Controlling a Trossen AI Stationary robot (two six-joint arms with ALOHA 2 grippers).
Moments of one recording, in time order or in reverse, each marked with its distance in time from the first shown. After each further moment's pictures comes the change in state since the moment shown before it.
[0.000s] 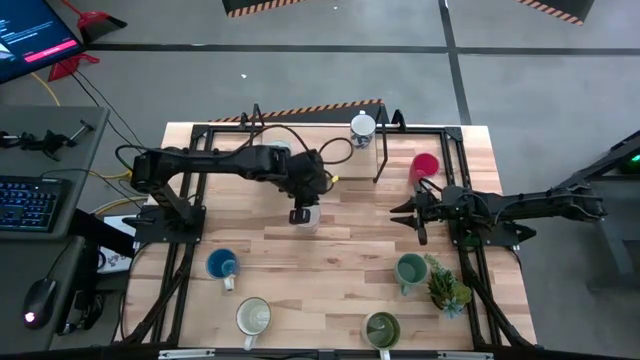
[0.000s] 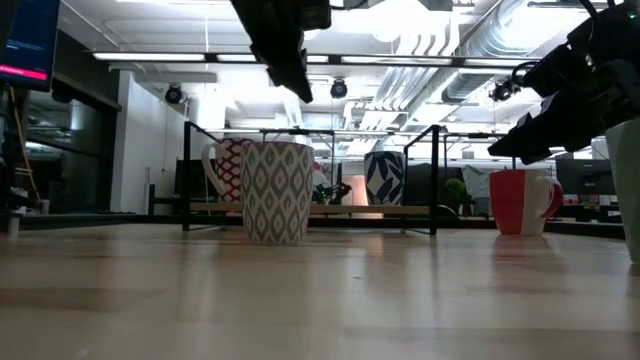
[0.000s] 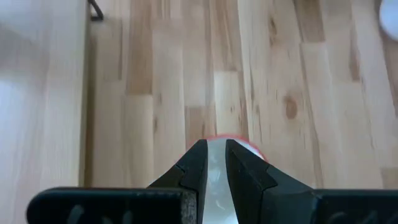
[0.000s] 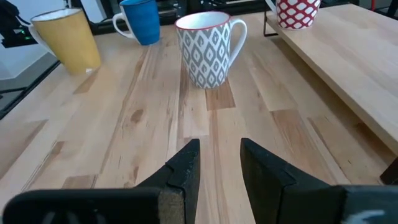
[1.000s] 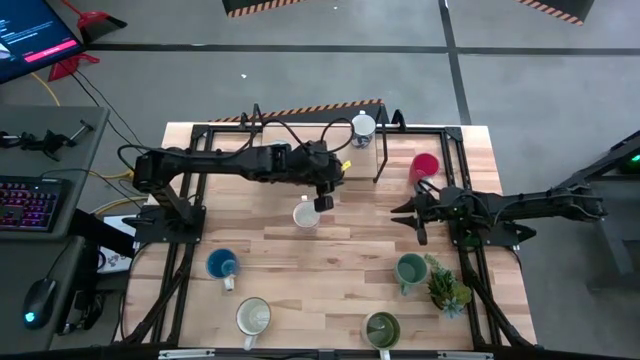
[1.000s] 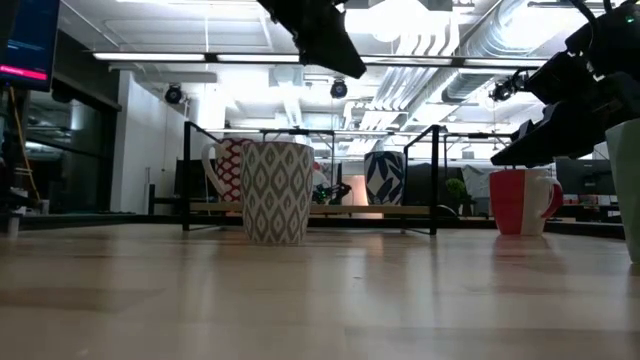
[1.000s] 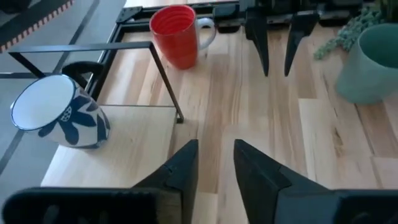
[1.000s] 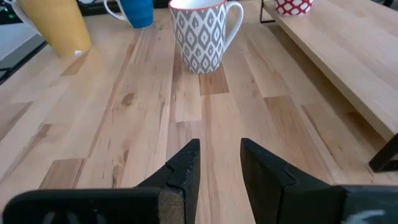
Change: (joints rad) left arm -0.001 0.015 -0.001 0.376 -0.221 -0.003; right arm 0.000 0.000 0.000 -0.053 0.019 -0.034
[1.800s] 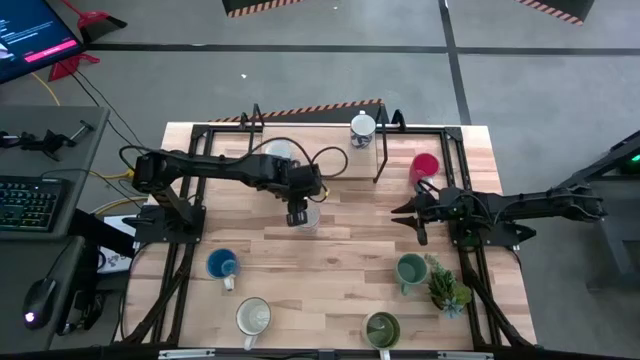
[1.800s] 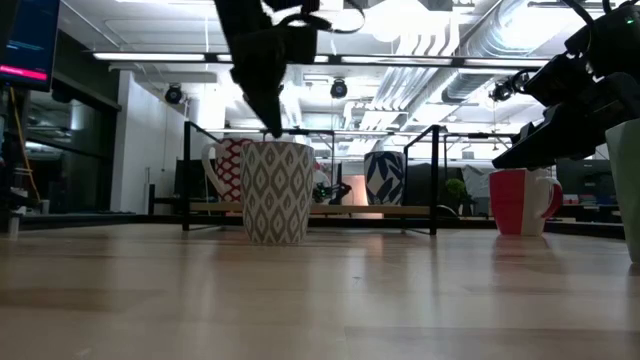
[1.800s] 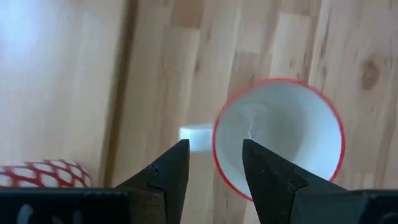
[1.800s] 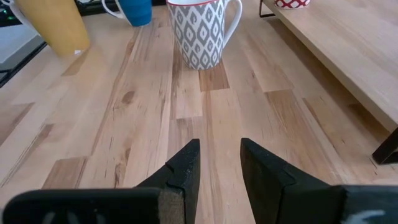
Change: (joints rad) left arm -0.024 -0.001 -0.080 -0.464 -0.006 -0.160; right arm 0.000 0.000 0.000 -0.012 0.000 0.030
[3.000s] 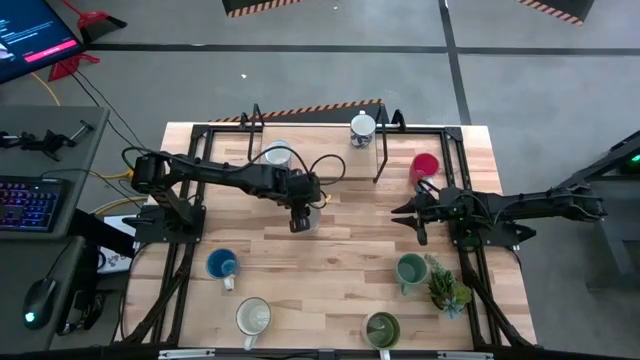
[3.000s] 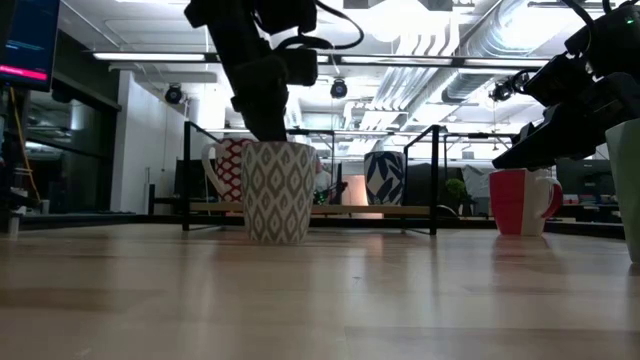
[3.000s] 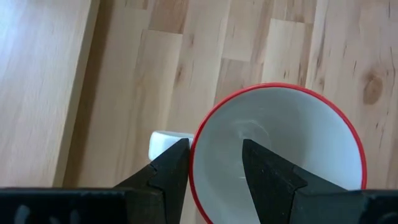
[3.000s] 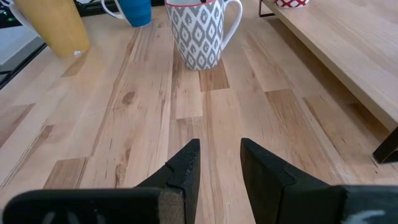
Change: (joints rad) left arm -0.028 -0.001 -0.167 0.237 0.037 -0.040; right arm 0.000 0.000 0.000 0.000 0.000 0.005
